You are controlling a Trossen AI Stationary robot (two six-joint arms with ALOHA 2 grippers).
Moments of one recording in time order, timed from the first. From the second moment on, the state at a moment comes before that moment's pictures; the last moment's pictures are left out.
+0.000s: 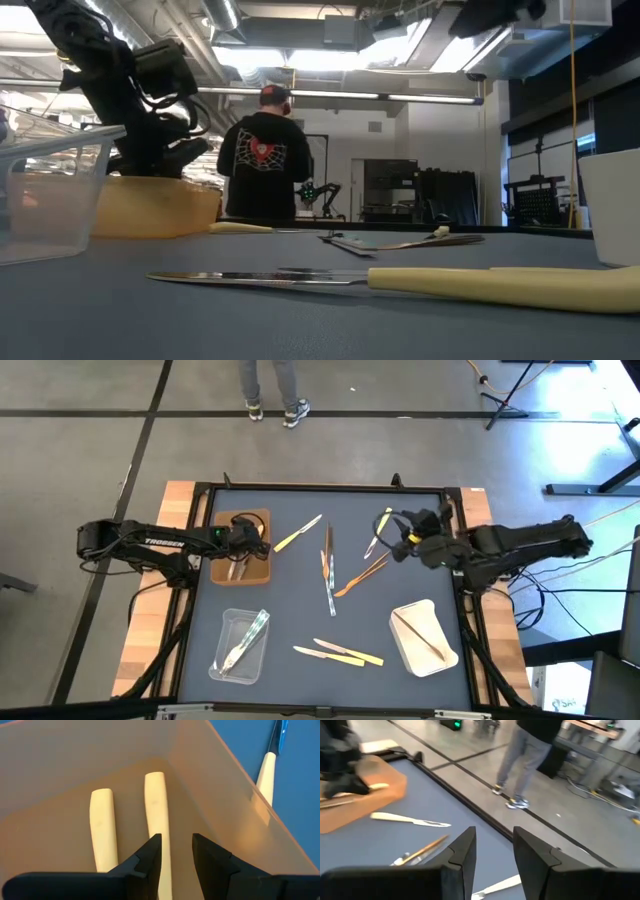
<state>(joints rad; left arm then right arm) 0.30 1.18 0.43 -0.29 -0.45 -0.81 0.20 1.07 1.11 -0.80 0.98 0.49</state>
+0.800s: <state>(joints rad) 0.30 1.18 0.43 -0.27 -0.45 -0.81 -0.43 1.30 1.11 -0.60 0.43 0.55</state>
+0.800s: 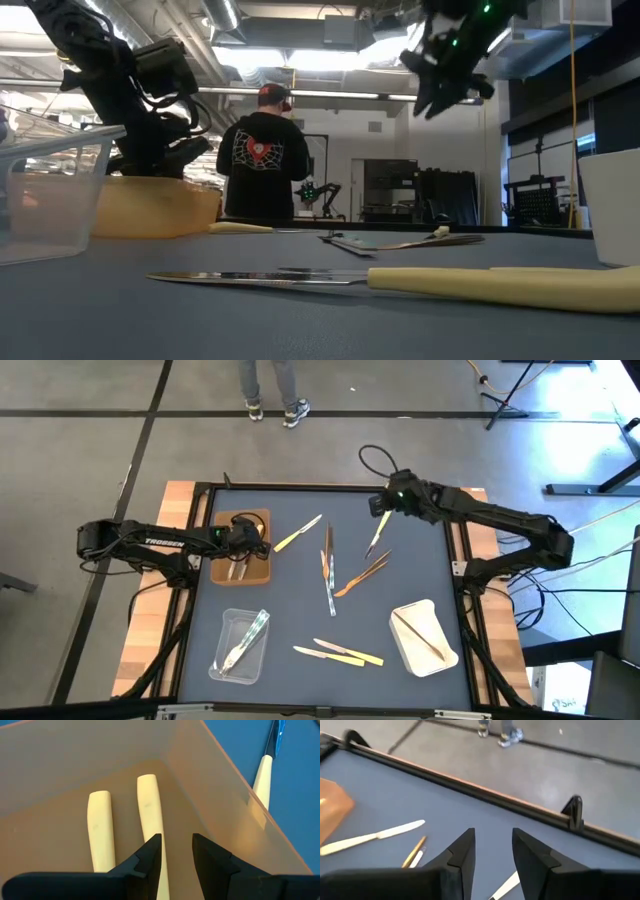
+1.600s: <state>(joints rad) 0.30 1.18 0.43 -0.28 -0.45 -0.81 -0.60 1.65 1.11 -0.69 0.25 0.81</state>
